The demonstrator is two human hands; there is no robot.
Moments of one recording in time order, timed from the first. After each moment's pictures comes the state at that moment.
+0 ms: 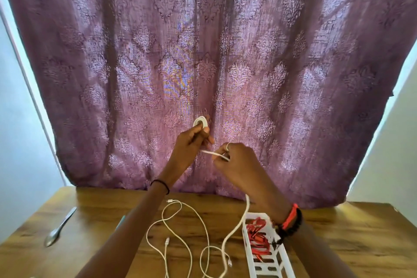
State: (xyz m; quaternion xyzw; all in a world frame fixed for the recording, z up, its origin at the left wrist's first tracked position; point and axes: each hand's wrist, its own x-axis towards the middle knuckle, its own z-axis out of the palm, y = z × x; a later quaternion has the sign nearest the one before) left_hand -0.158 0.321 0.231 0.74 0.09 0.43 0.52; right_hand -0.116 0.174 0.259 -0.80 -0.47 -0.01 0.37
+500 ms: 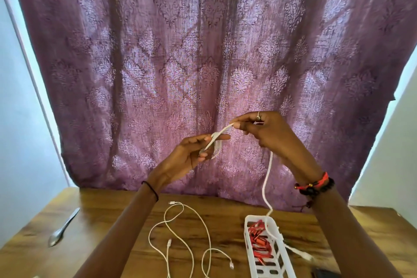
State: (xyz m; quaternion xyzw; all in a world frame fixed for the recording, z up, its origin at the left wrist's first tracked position) left_hand -0.191 0.310 0.245 0.64 -0.07 0.20 0.74; right_hand -0.075 0.153 0.321 -0.69 -0.50 0.06 0.52
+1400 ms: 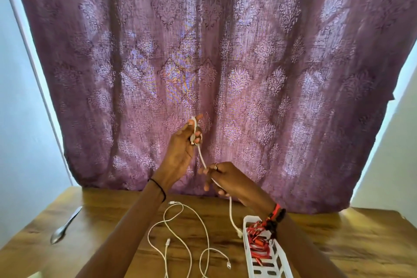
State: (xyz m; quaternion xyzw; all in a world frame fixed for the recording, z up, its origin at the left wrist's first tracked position) left_hand -0.165 0.315 0.245 0.46 0.04 0.40 0.80; right_hand -0.101 0.191 0.217 -0.70 -0.45 0.31 0.46
